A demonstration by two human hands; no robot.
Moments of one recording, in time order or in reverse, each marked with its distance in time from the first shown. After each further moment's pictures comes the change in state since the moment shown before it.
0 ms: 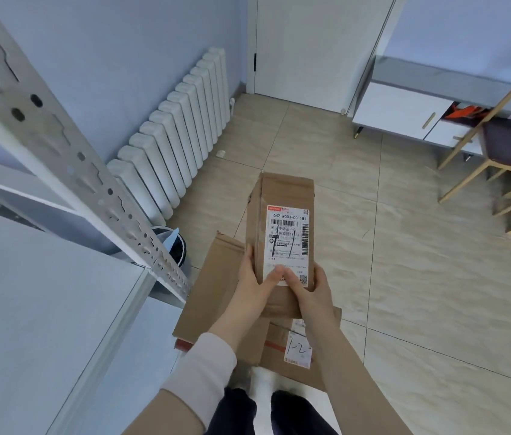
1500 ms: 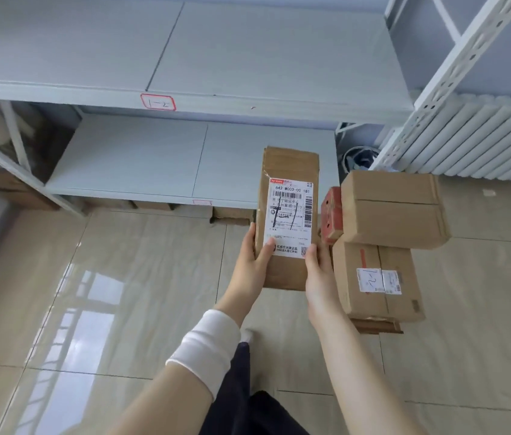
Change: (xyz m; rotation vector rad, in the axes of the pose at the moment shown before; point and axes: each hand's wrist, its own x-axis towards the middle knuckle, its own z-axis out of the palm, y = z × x) left_hand -0.378 -0.189 0.215 -0.613 1.236 0.052; right_hand -0.247 0.122 -0.186 -0.655 -1.162 0.014
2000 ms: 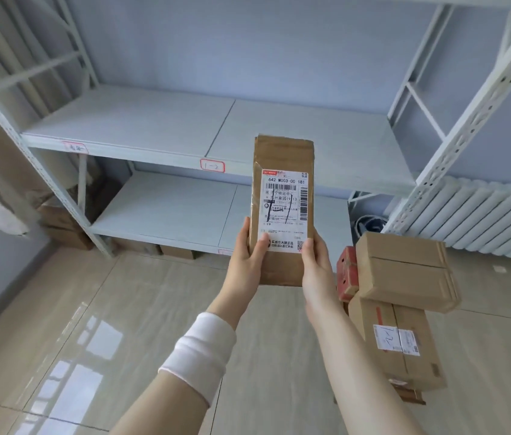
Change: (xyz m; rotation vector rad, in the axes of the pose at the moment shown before) left_hand -0.062 0.073 -0.072 -0.079 0.116 0.313; right_hand -0.072 -0.073 0.071 0.058 -0.121 -0.319
